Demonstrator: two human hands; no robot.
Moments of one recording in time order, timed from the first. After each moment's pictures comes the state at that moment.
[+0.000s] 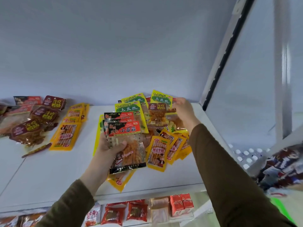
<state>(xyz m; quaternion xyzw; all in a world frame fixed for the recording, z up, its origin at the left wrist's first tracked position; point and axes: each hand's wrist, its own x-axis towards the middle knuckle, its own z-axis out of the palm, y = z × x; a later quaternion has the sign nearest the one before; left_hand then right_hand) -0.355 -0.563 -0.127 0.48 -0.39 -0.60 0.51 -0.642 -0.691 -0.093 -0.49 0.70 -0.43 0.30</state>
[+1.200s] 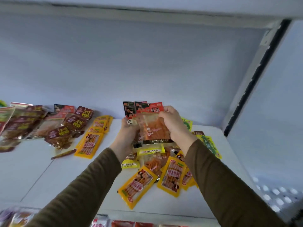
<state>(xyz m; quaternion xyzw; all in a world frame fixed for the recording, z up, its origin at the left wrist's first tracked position) -0.374 -0.648 -0.063 0.48 -0.33 -0.59 0.56 -0.533 -0.679 -0.025 -0.51 0.56 -0.46 0.47</state>
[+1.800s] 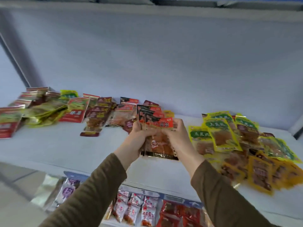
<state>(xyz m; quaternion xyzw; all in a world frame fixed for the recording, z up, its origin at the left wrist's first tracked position) -0.119 -0.572 -0.068 0.50 -0.34 -0.60 0.52 -0.261 -0.609 -0.083 -0.50 0.54 -0.49 0.47</state>
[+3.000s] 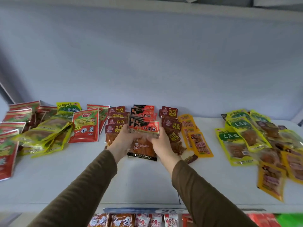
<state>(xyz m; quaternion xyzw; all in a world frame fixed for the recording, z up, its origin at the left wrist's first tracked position) 0.081 -0.668 -0.097 0.56 -0.41 -0.60 0.40 -0.067 -0.664 -0.126 -0.48 0.60 -0.44 0.47</state>
